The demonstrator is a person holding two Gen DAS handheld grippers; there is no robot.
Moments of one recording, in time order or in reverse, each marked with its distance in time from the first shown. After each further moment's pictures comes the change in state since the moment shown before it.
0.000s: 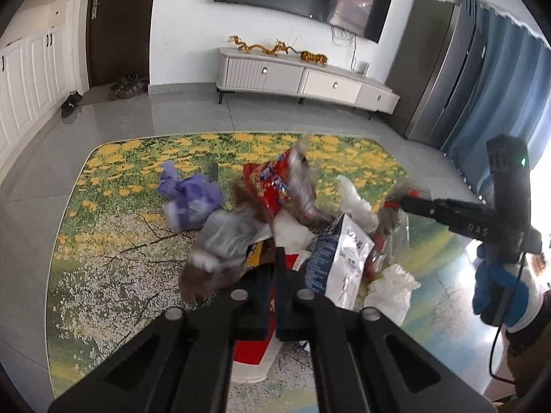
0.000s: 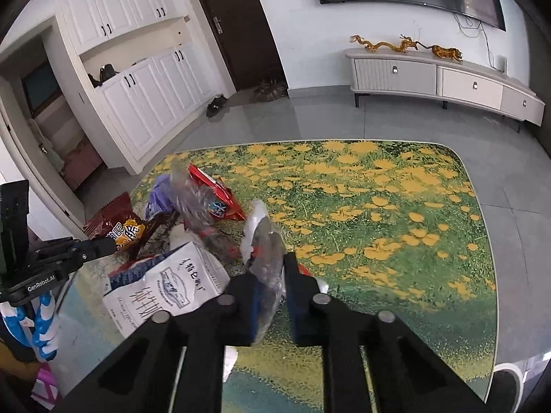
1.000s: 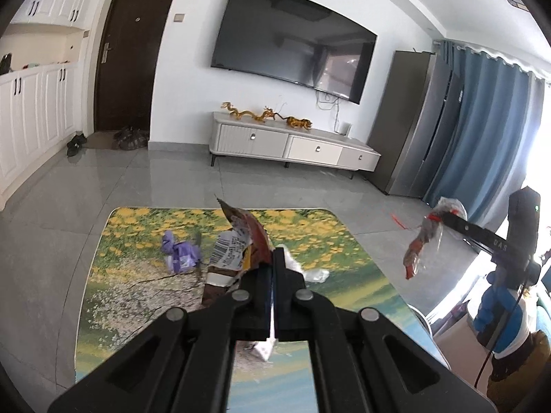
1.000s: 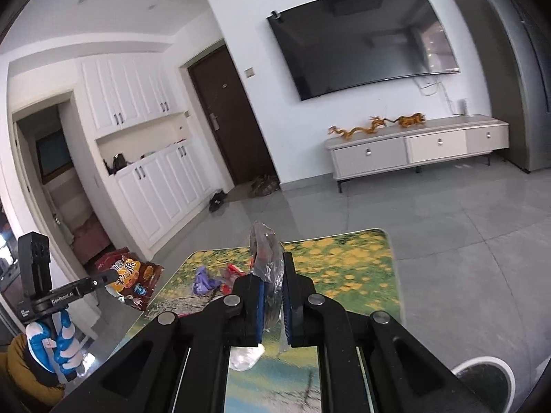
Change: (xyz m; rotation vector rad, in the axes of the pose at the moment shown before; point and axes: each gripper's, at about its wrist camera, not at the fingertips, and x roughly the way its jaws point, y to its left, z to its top) left arm -0.138 -0.061 0.011 0.005 -0.261 -0.033; right arm -0.205 -0.006 -0.020 0.086 -0.409 -0.016
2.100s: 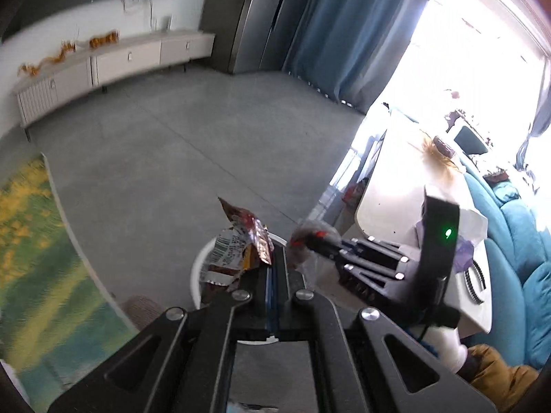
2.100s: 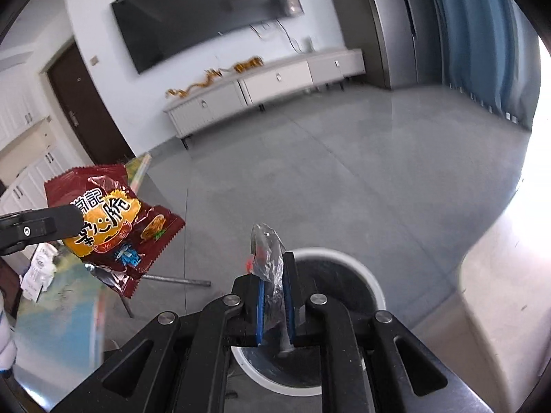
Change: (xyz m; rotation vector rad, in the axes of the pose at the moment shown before) left arm 0.227 -0.396 -0.100 0.365 0.505 -0.518; right arm -0.099 -0.250 -0.150 0.293 0.170 -0.498
